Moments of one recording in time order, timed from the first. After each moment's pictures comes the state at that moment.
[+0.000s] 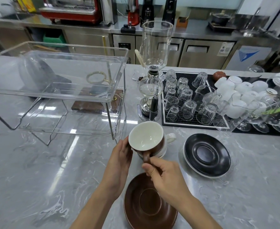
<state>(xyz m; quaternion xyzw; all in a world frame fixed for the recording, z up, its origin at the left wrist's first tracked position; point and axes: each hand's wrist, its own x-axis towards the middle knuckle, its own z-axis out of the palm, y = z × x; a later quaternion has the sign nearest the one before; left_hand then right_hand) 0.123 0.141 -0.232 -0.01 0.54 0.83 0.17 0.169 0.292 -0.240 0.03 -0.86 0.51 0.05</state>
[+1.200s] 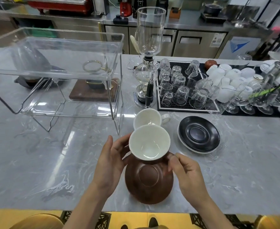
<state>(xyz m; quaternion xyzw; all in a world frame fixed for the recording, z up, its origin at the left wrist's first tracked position) 0.173 0.111 -0.232 -0.02 0.52 0.83 0.19 0.246 0.309 -0.229 -0.04 -0.75 0.65 0.10</state>
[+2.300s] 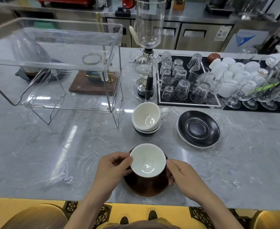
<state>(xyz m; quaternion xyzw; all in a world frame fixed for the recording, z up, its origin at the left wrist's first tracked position) 0.205 0.110 -0.261 -0.11 0.68 0.70 0.17 0.254 0.338 -0.261 -0.09 -0.87 0.46 -0.12</state>
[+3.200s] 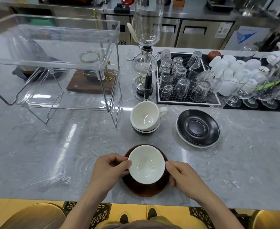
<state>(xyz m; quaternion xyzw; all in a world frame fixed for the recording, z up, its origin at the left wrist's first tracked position) 0.203 0.106 -0.258 -0.11 0.72 0.66 0.17 0.255 0.347 -0.268 -0.10 -0.84 0.52 -0.15</state>
